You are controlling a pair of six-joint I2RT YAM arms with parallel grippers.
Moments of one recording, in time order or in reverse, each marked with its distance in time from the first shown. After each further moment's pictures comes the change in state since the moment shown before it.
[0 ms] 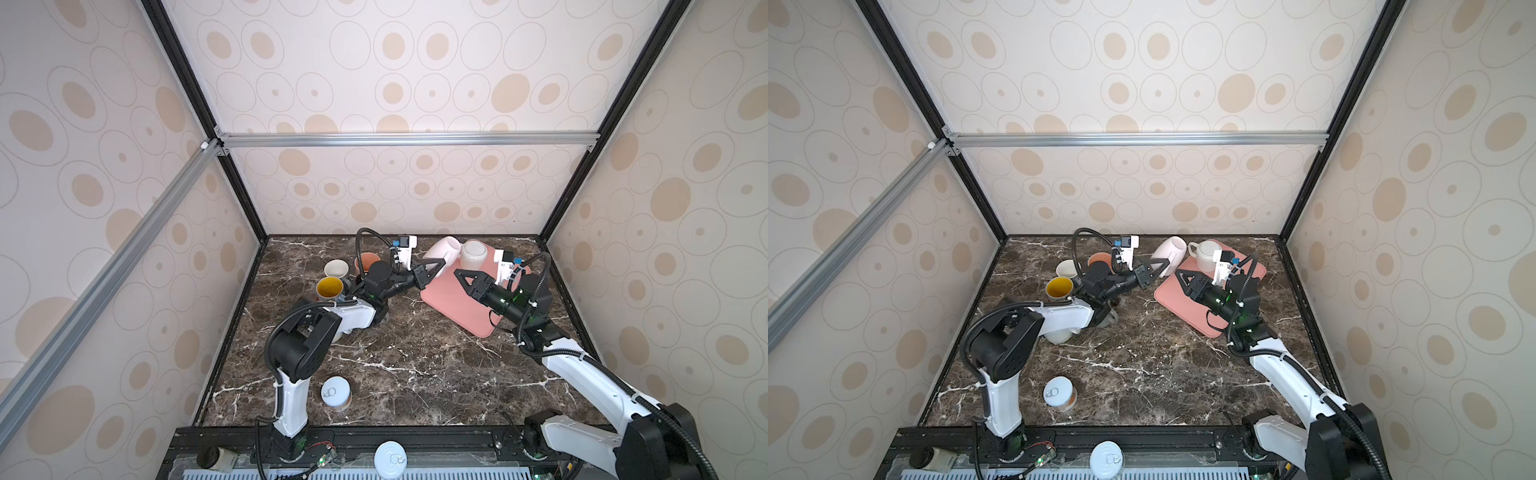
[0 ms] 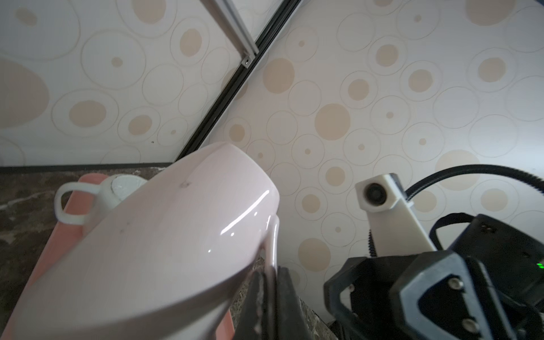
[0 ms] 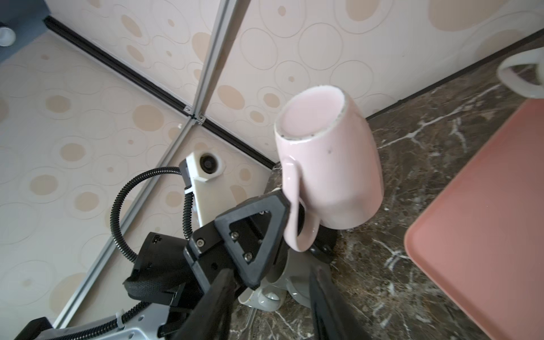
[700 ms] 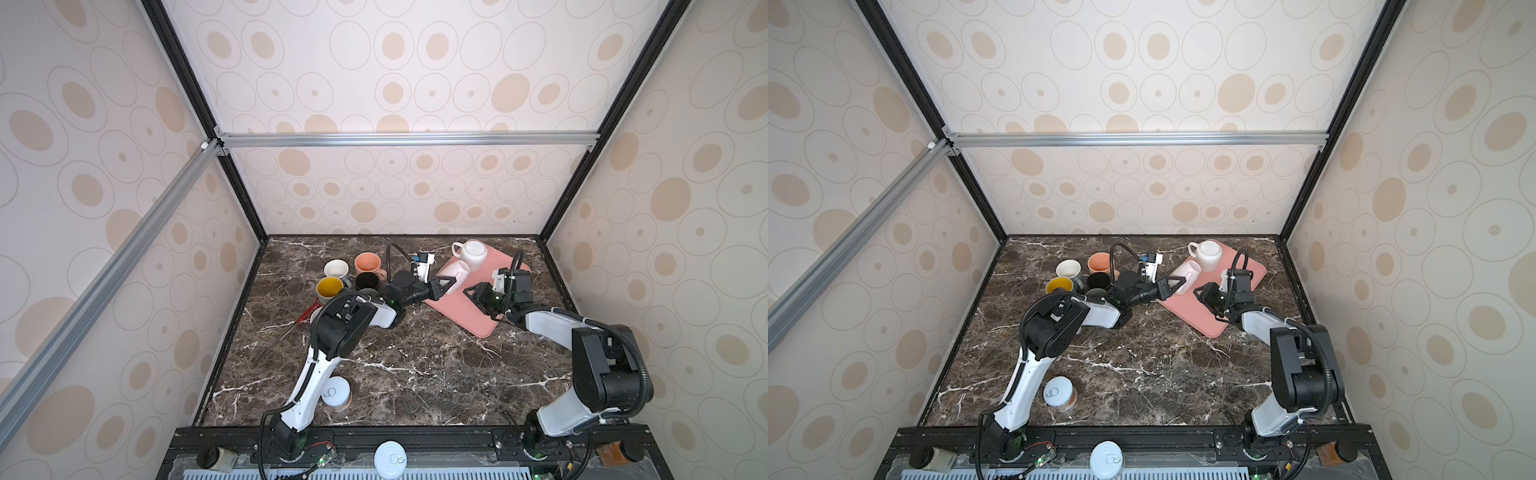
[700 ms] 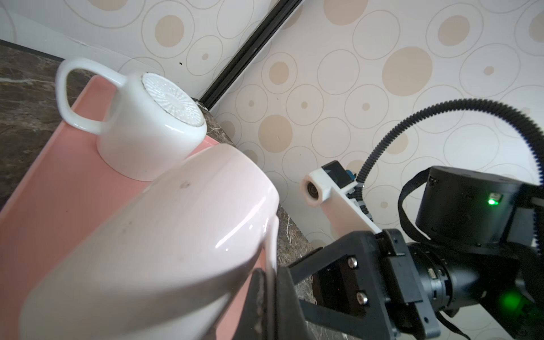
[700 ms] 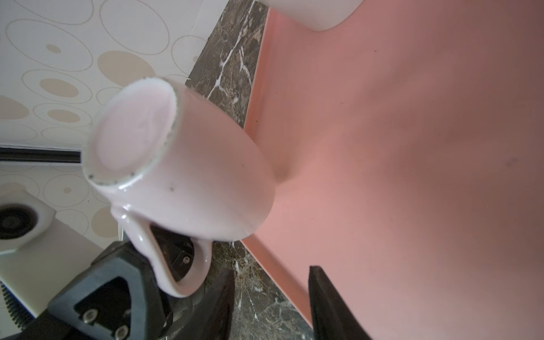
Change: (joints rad) left arm -0.042 0.318 0.214 -0.056 -0.006 0.010; right arm -0.195 0.489 0.143 -0.219 -0.035 -0.079
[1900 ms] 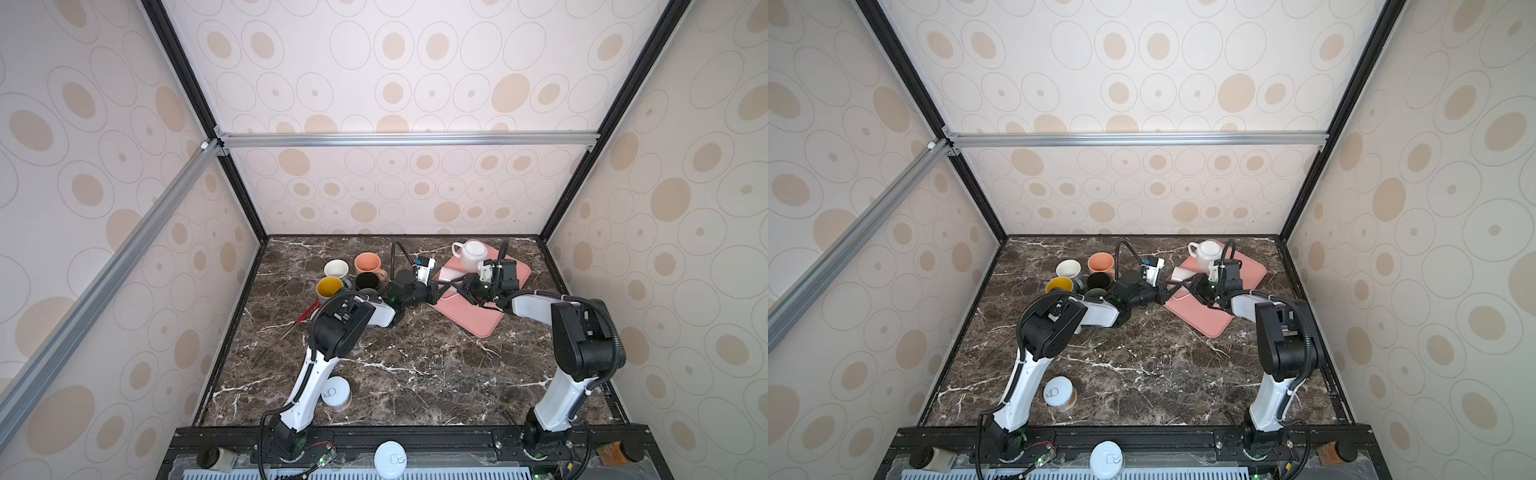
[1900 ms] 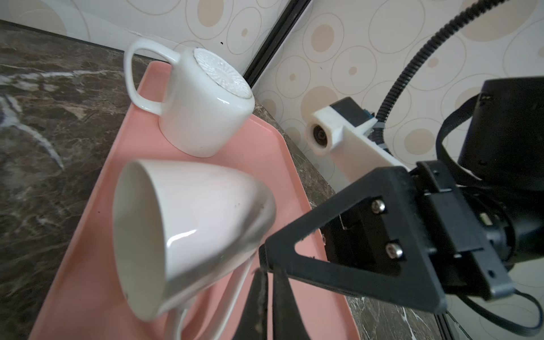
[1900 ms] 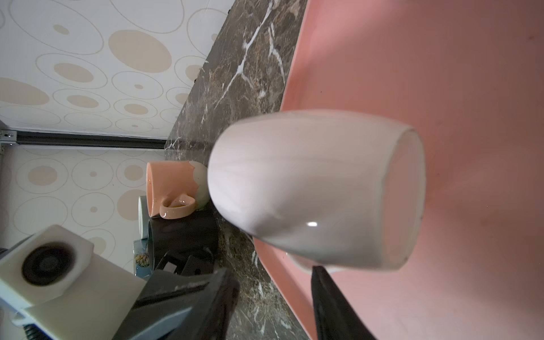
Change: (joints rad) left arm 0.000 -0.022 -0.008 -0.203 -0.056 0.218; right arm 0.033 0.212 0.158 0.065 -0.126 0.063
